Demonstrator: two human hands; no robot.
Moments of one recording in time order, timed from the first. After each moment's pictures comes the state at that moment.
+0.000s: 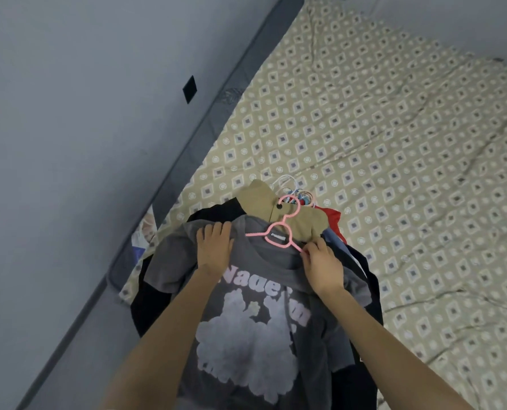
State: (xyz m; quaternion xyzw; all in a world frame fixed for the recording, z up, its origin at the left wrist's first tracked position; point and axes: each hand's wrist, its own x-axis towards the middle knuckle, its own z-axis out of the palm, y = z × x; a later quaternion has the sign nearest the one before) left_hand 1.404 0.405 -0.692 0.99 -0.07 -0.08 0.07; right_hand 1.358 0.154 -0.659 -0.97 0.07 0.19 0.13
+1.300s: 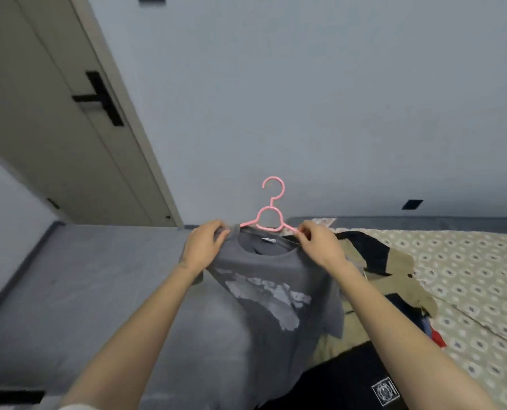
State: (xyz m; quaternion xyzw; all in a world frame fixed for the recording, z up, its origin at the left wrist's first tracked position) left_hand 0.884 0.443 -0.400 0.85 0.42 0.23 0.22; right_hand 1.134 0.297 -0.364 -0.81 -0.50 0.17 0.24
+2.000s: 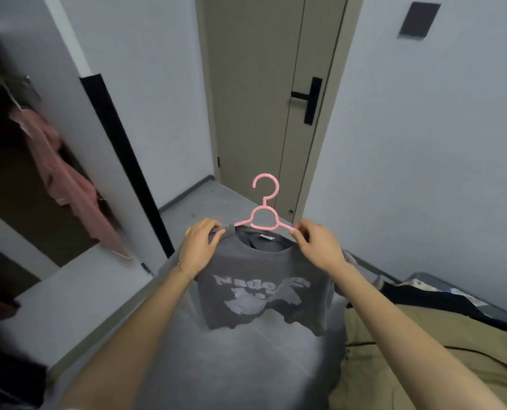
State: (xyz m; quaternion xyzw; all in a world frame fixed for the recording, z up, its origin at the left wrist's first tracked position) left_hand 0.471 0.335 -0.379 0.67 0.65 0.34 0.09; right_hand 0.759 0.354 -0.322 -0.58 -0.76 0.19 0.21
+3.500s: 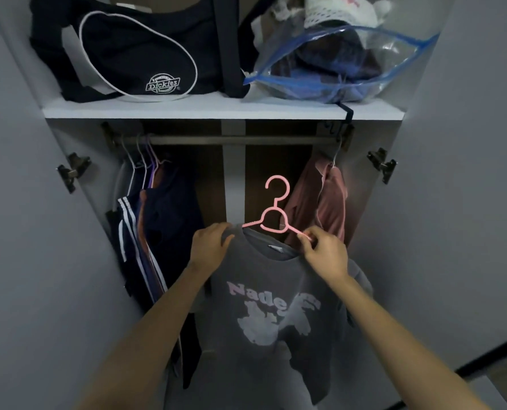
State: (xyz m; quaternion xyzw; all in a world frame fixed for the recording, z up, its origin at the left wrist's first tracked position) left_hand -0.111 0.189 -0.321 0.38 0.86 0.31 -0.11; right_hand 0.090 0.380 -0.268 -0.28 -0.89 0.21 0.28
